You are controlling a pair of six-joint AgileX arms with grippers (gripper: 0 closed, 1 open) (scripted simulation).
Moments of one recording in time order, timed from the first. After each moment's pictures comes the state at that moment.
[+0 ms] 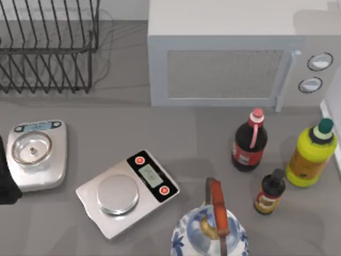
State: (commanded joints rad) left arm 0.00 0.00 0.00 0.00 0.00 0.00; right arm -0.16 2.74 2.88 -1.68 0.02 0.44
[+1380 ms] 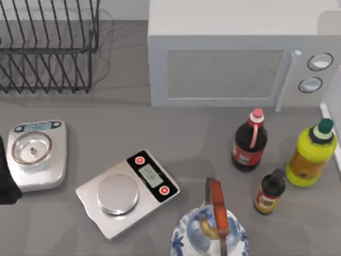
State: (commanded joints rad) left arm 0.00 0.00 0.00 0.00 0.00 0.00; right arm -0.16 2.62 2.47 -1.40 0.02 0.44
